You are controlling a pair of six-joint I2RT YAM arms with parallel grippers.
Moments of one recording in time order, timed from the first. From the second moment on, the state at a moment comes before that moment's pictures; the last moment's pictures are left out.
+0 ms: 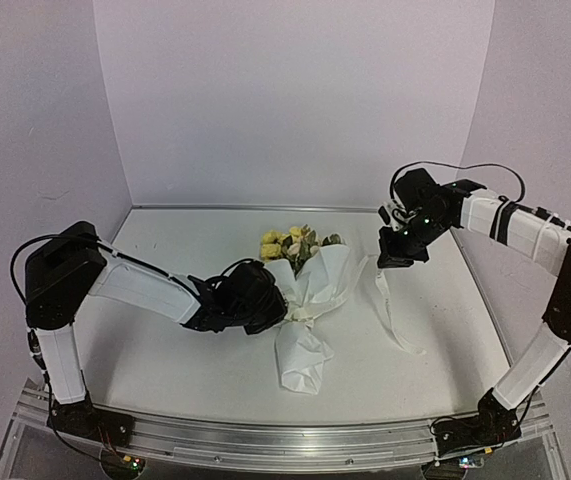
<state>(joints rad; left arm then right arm) -1.02 1.89 1.04 0.16 -0.16 -1.26 0.49 1.63 1.42 -0.89 -0.12 0.36</state>
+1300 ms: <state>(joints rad) -0.97 1.34 0.67 0.10 -0.23 -0.74 1.02 1.26 0.68 -0.60 0.10 0.23</state>
